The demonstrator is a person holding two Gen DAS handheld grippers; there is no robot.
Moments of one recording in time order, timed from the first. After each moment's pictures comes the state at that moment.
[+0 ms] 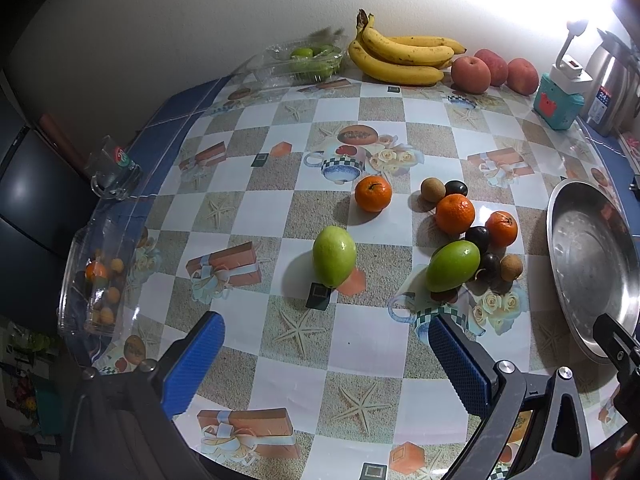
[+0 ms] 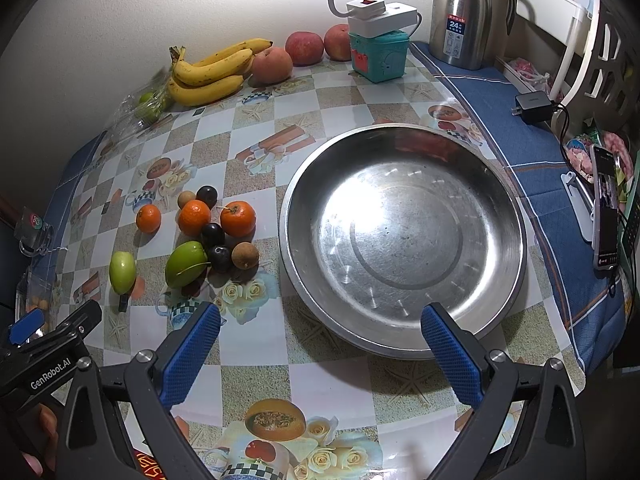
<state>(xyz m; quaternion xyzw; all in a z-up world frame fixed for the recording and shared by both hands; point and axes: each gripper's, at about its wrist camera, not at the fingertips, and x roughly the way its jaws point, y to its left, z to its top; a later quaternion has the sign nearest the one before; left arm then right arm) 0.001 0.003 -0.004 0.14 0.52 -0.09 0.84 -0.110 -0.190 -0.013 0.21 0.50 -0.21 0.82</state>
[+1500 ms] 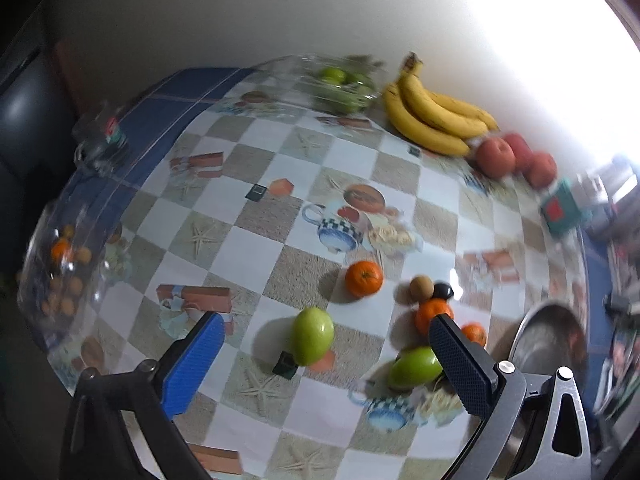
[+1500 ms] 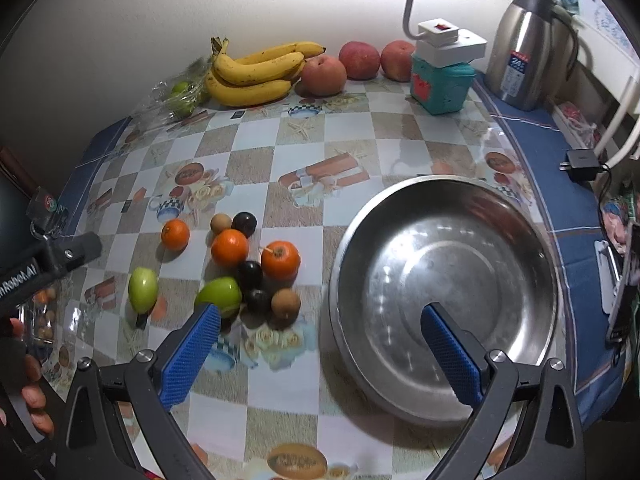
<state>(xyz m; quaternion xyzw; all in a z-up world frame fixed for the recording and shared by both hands) 0.075 0.007 0.018 -0.02 0.54 -0.07 0.84 -0.040 -0.194 -0.008 0.18 0.51 -0.15 0.83</state>
